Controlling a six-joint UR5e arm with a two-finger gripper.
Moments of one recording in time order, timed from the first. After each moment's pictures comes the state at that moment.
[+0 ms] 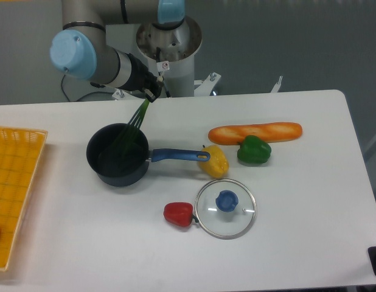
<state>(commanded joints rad) 2.11 -1.66 -1.65 -1.84 1.97 1.01</state>
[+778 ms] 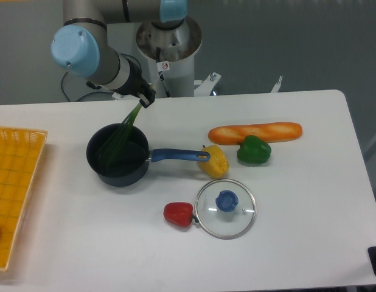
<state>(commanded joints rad) 2.11 -1.67 -1.64 -1.76 1.89 1.02</state>
